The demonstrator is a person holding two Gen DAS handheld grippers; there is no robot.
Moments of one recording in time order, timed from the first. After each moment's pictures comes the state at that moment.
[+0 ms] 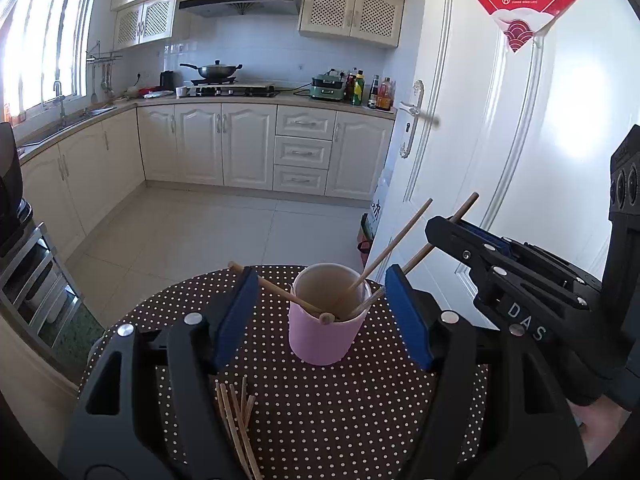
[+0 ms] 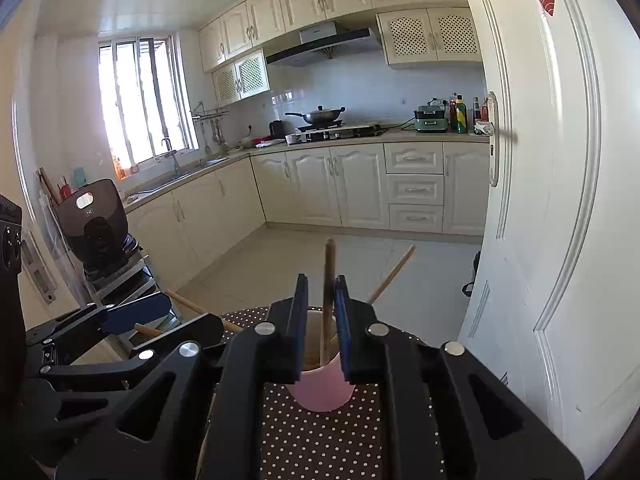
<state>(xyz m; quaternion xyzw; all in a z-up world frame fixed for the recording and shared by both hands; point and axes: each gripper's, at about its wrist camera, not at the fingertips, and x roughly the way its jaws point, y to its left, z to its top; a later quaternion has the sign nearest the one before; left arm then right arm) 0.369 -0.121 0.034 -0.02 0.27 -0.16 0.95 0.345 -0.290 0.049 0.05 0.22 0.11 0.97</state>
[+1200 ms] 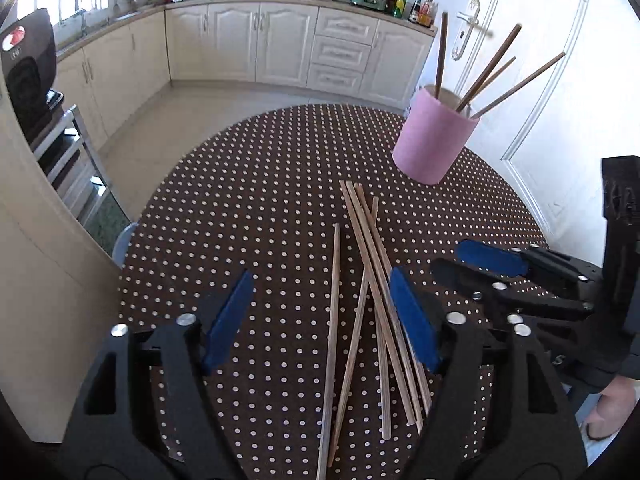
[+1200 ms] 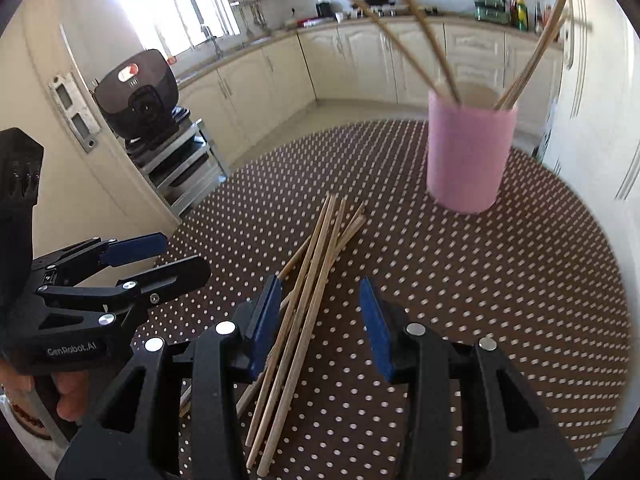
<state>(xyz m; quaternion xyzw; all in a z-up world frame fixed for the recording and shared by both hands) 0.309 0.021 -0.077 -0.03 0.44 -0.13 0.89 0.312 -0.167 -0.083 0.04 0.44 0.20 0.88</state>
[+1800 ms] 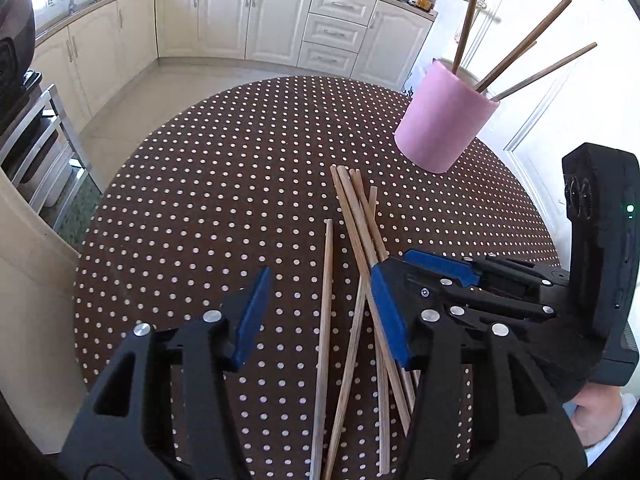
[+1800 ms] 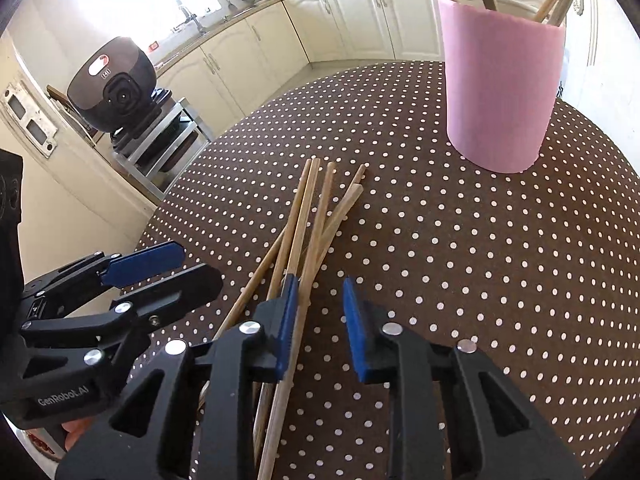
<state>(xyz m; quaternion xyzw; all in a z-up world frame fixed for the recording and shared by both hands) 0.345 0.008 -0.106 -0.05 0.47 -0.15 0.87 0.354 -0.153 -0.120 0.07 0.49 0.20 0.85</state>
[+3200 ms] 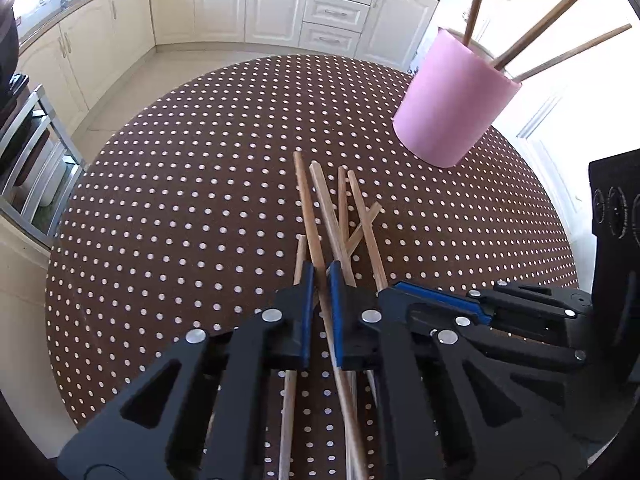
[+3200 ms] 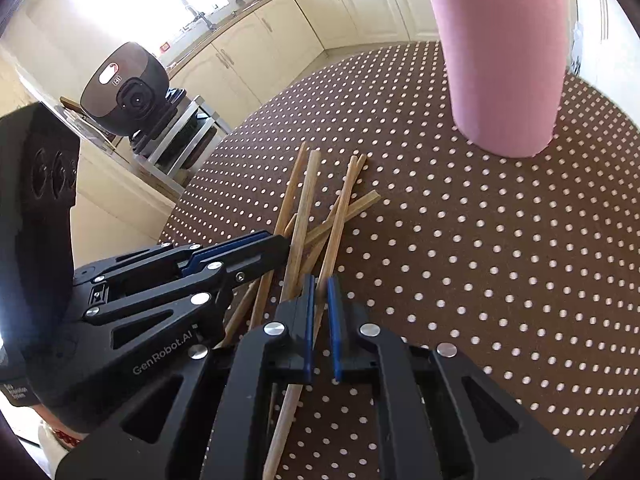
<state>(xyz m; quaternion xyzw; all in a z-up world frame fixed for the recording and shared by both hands) 0.408 -0.060 -0.136 -0.03 0.50 -0.13 0.85 0.362 -0.170 -0.123 0.12 0.51 0.23 0.82</state>
